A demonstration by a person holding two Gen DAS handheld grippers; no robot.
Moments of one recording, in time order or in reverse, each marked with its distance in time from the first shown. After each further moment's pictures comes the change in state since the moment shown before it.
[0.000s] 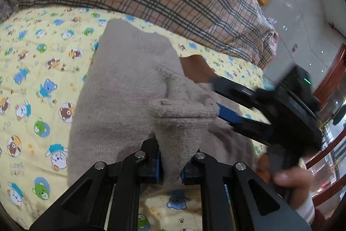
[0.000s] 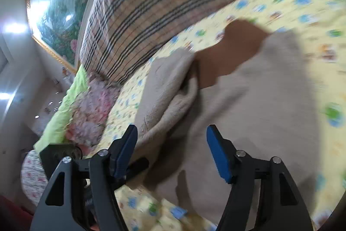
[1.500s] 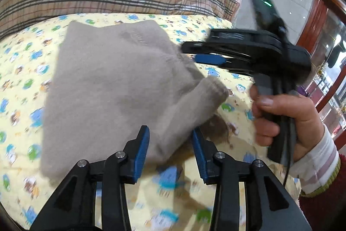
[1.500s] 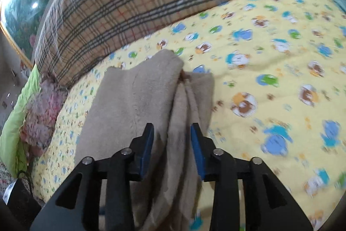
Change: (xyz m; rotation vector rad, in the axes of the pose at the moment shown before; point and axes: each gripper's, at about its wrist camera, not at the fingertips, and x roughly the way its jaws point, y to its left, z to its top) left arm 0.022 -0.106 -0.047 0.294 0.146 -0.043; right arm -0.088 -0.060 0.024 -0.067 -0.070 -0.391
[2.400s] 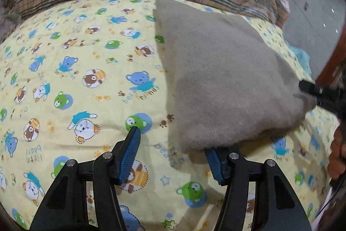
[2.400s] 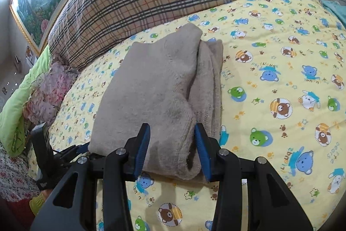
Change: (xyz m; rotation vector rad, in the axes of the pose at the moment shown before) left arm -0.019 0.124 -0.032 -0.139 0.010 0.222; right arm -0.037 0.042 -0.079 -0.076 0.010 -0.013
